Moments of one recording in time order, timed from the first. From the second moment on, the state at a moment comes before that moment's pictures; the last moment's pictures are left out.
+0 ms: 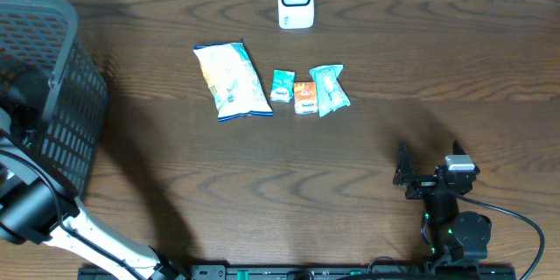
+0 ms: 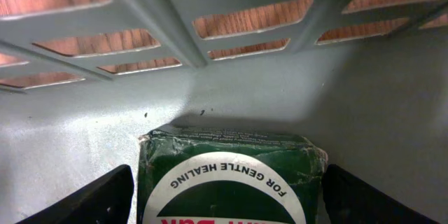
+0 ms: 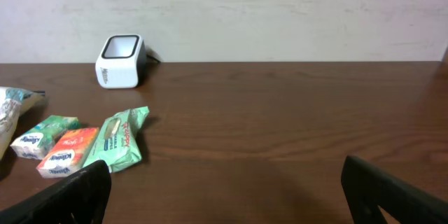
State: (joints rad) left arm 0.80 2.12 1.55 -0.61 -0.23 -0.48; right arm 0.01 0.01 0.01 -0.07 -0.03 0.03
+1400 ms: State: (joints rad) left arm 0.80 1.74 1.49 -0.68 -0.17 -0.52; right arm 0.01 0.01 0.01 -0.07 -0.03 0.03
